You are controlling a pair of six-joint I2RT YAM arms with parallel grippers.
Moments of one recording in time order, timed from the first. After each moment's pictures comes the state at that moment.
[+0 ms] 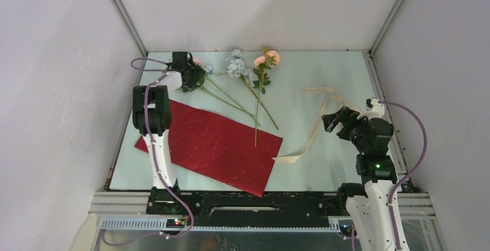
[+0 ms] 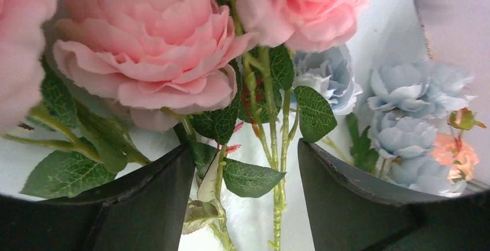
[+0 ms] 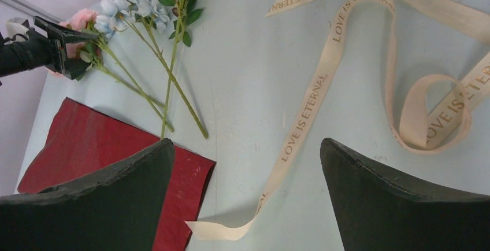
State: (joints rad) left arm -0.01 2.17 1.56 -0.21 0.04 -0.88; right arm -0.07 0.54 0.52 -0.33 -0.27 0.46
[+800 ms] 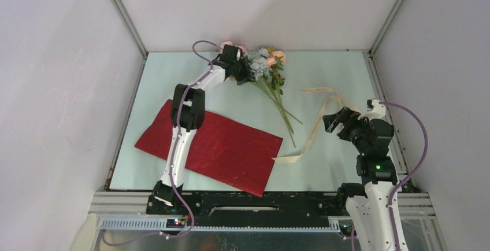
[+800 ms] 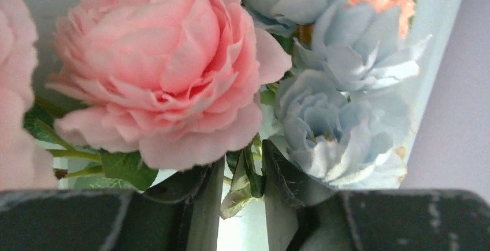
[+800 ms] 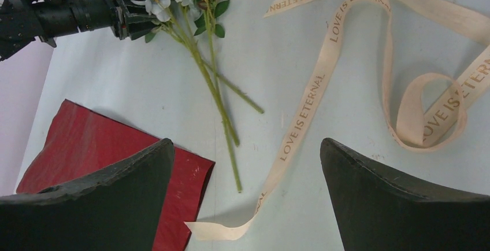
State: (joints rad) left arm -0.33 2.54 2.15 -0.41 0.34 -0.76; right arm -0.08 0.52 0.52 -0.34 -0.26 0.46
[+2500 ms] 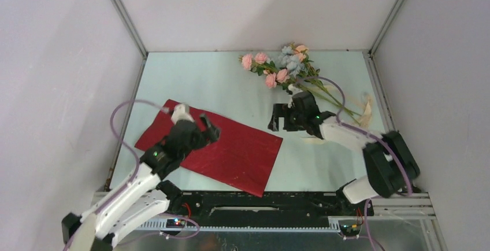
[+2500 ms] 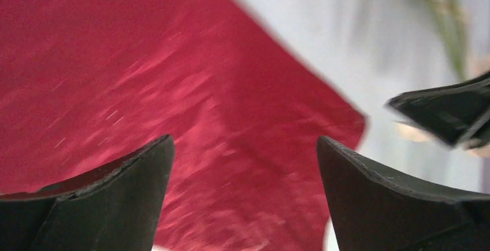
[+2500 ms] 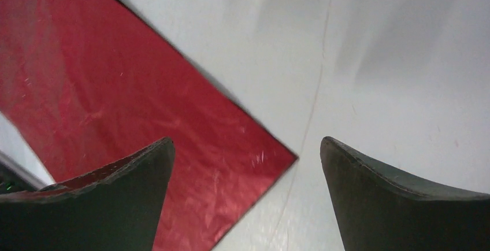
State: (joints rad) left arm -0.62 0.79 0.65 -0.44 -0.27 -0.79; right arm 0.51 1.42 0.75 -0.12 -0.18 0.50
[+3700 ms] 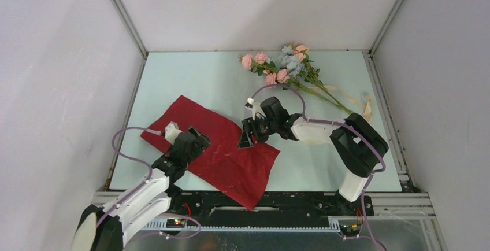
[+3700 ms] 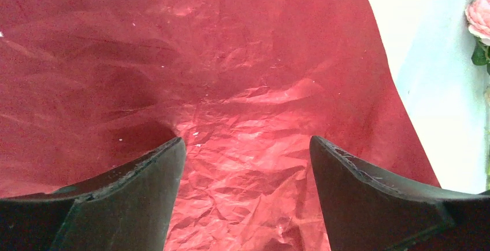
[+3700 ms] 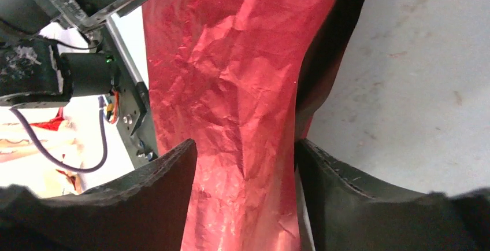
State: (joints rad) left arm -0.45 0.77 0.20 -0.18 -0.35 -1.06; right arm 0.76 1.76 0.94 0.06 -0.58 0.48
